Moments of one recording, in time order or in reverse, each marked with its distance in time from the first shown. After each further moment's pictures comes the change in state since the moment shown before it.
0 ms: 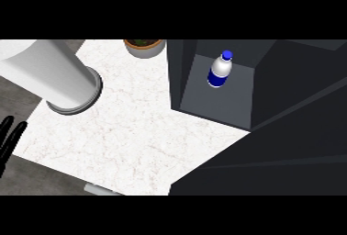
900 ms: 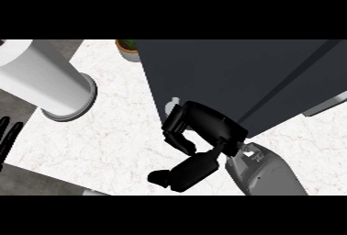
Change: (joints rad) left arm 0.004 -0.011 0.019 0.056 0.019 -0.018 -0.002; right arm -0.614 0.288 -0.143 0.566 0.034 -0.242 0.290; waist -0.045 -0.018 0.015
